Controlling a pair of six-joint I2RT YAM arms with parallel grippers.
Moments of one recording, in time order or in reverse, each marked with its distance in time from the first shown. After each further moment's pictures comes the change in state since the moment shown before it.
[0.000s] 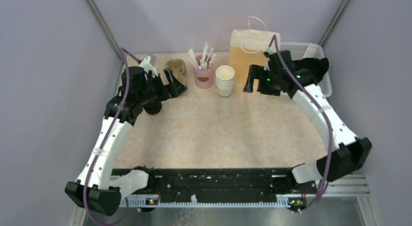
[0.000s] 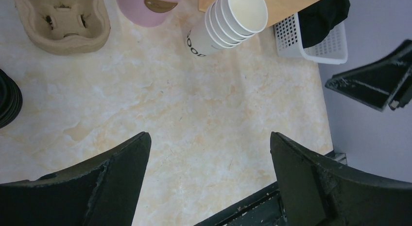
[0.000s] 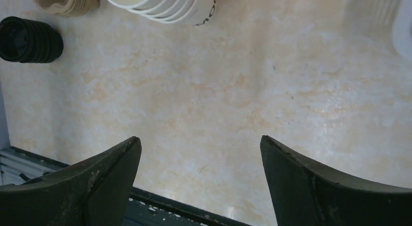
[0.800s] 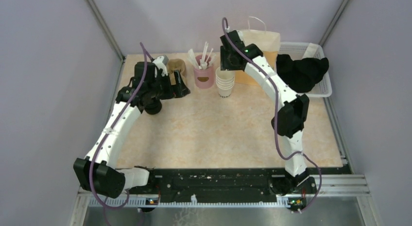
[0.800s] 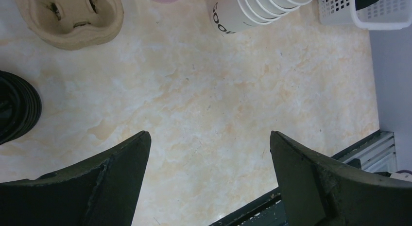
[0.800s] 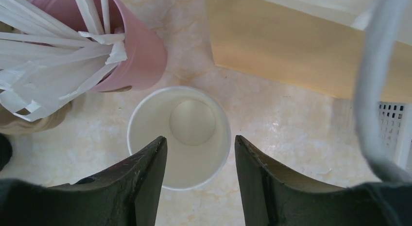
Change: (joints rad) left arm 0.000 0.162 0.000 -0.021 0.013 0.145; right arm 0.199 0.764 0.805 -0.045 0.392 -0.018
